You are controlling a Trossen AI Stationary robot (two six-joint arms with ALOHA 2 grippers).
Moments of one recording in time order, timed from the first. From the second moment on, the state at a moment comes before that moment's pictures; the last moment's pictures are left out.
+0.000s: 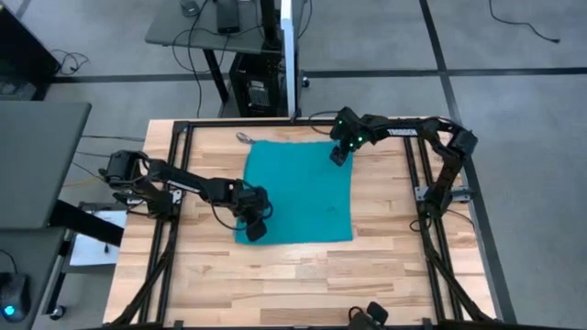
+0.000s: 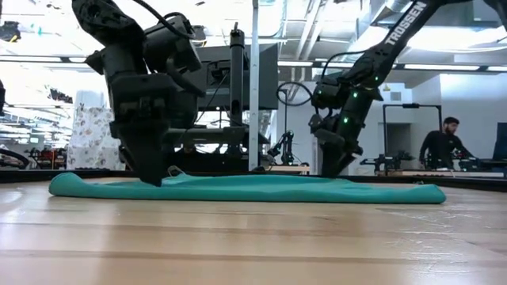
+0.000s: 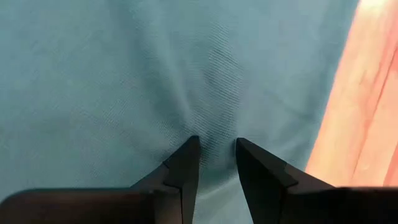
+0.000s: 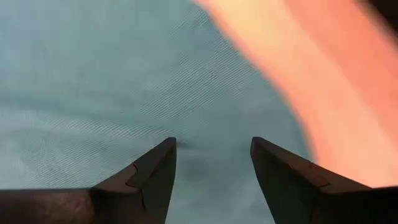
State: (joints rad) left arm 0.00 1.57 0.75 -0.29 0.18 -0.54; right arm -0.69 1.75 1.03 -0.40 -0.11 -0.03
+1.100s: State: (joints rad) left arm 0.53 1.69 0.79 -0.14 0.10 -0.12; right arm 0.24 1.72 0.91 -0.48 0.07 1.11
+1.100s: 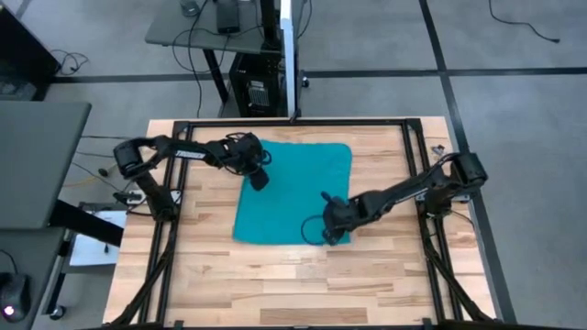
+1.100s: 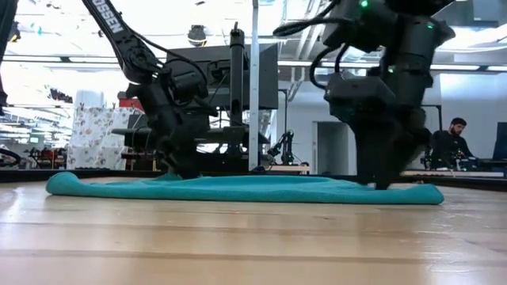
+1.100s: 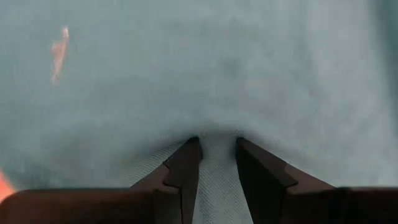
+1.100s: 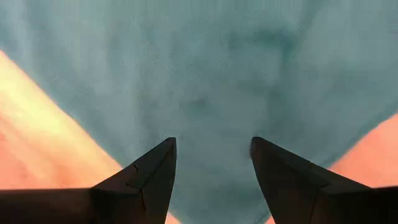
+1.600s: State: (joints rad) left arm 0.57 1.62 0.78 -0.24 0.16 -0.13; right arm 0.36 1.76 1.00 -0.49 0.03 1.24
